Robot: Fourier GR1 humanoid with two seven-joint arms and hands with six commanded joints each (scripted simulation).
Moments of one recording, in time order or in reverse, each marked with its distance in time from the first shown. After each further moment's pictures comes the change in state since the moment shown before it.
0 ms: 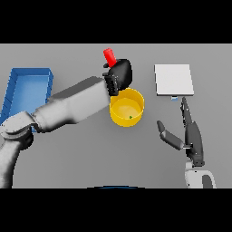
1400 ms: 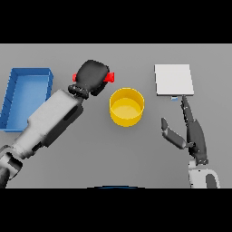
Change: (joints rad) left arm 0.448 0.064 0.610 -0.273 0.363 0.281 0.272; right arm -0.011 -0.035 0.001 -0.032 -0.019 0.042 0.024
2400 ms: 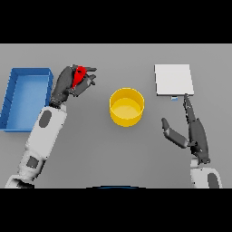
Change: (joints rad) left arm 0.291 -0.163 0.529 -0.078 0.534 0.138 -0.258; right arm -0.011 -0.018 -0.011 0.009 -0.002 -0.001 -0.017
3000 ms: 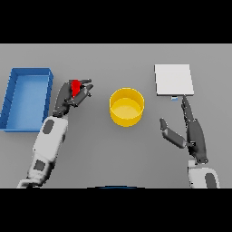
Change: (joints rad) left arm 0.039 -0.102 0.166 0.214 0.083 -0.006 -0.146; right arm 0.002 0.023 0.001 0.013 -0.015 -0.003 0.006
